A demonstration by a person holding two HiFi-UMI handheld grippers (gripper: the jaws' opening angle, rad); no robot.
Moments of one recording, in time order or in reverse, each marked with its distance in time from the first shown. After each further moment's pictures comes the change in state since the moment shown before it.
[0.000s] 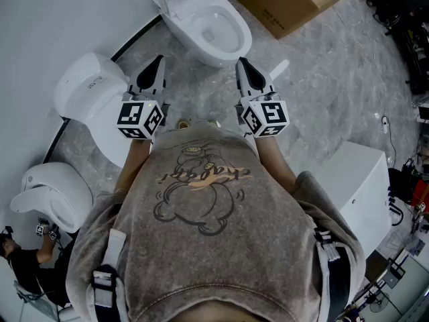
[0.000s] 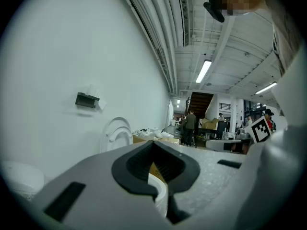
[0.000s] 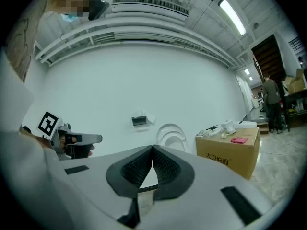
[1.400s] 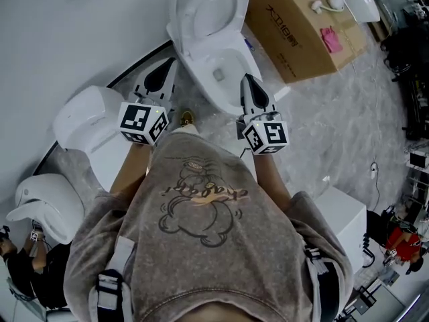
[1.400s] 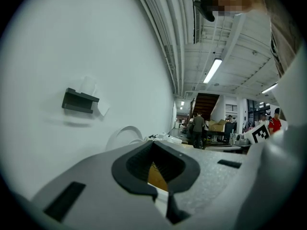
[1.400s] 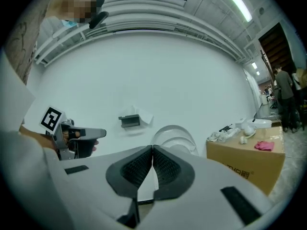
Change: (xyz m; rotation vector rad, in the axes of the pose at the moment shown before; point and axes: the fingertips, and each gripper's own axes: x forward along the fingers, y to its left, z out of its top) left arm 0.206 0.154 0.080 0.018 -0.023 0.000; right arm 0.254 -0.073 0.044 0.013 0.000 0.047
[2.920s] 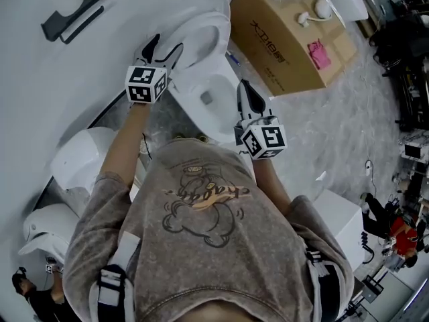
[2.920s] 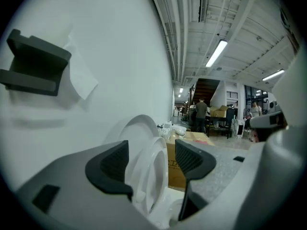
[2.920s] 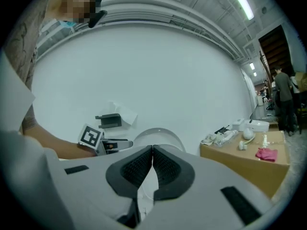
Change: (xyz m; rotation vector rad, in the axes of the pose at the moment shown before) left arm 0.244 0.123 -0.032 0.077 0.141 -0.026; right arm 0.111 -0.095 0.029 -0.004 0.034 -0.065
